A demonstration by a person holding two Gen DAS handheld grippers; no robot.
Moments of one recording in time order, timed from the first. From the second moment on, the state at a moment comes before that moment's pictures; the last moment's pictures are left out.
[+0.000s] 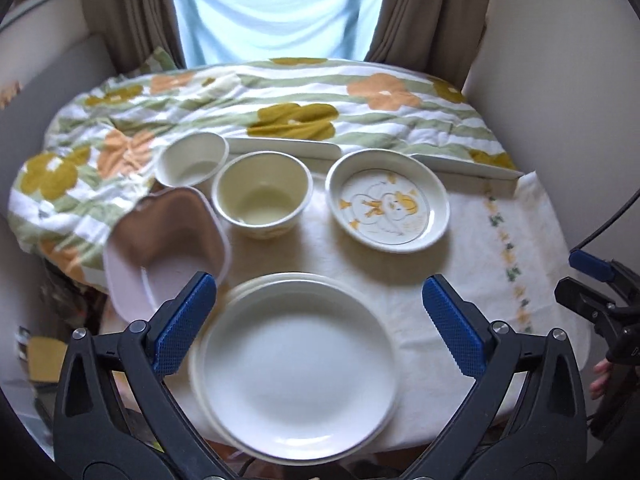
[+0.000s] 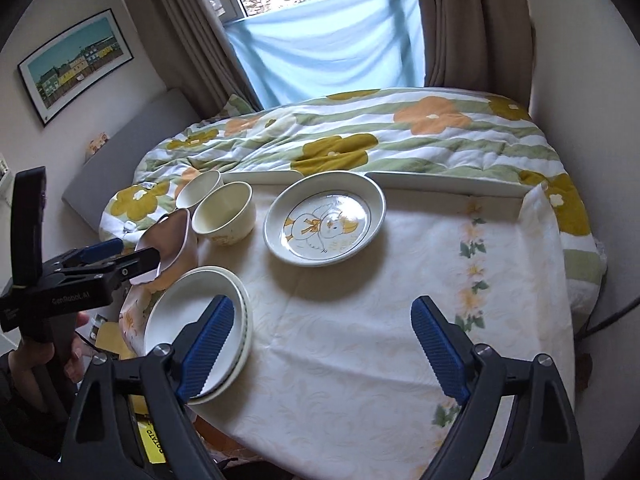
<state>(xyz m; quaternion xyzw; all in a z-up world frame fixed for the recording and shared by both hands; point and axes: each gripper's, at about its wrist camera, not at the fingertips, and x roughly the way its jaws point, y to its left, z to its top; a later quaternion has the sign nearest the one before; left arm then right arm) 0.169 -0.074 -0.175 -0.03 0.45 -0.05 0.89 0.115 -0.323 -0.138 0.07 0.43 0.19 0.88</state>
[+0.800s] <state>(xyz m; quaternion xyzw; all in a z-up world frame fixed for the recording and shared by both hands) 0.313 -0.098 -0.307 -0.21 0.57 -0.05 0.79 0.335 -0.312 -0.244 0.03 0.59 0.25 0.77</state>
